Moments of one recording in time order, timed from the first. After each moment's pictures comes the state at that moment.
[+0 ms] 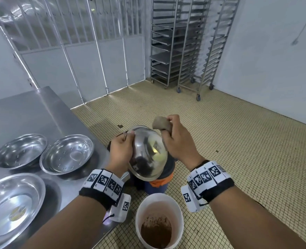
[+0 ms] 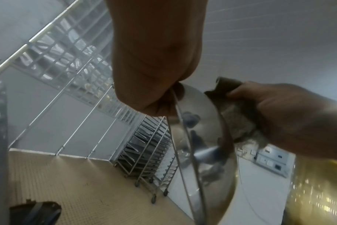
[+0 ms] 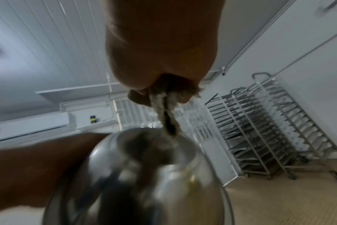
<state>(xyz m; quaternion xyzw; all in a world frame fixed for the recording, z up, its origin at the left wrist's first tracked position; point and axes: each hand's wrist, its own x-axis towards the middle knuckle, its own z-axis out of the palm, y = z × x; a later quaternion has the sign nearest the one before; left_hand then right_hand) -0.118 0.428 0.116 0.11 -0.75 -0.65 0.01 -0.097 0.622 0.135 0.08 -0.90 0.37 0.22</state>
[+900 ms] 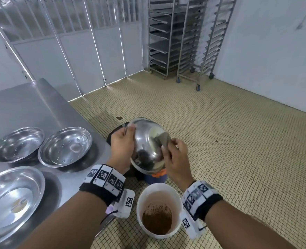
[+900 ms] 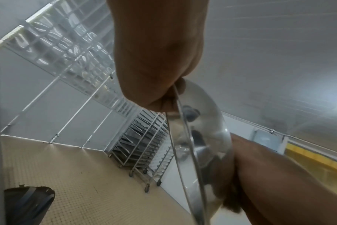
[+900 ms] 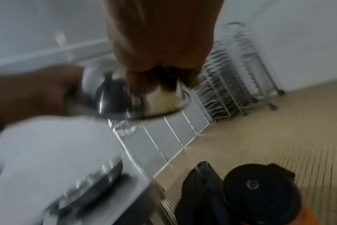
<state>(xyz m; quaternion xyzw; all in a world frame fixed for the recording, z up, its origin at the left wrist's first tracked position) -0.110 0.440 0.108 0.10 -0.72 -0.68 0.01 -0.051 0.609 0.031 0.00 -0.89 0.39 0.26</state>
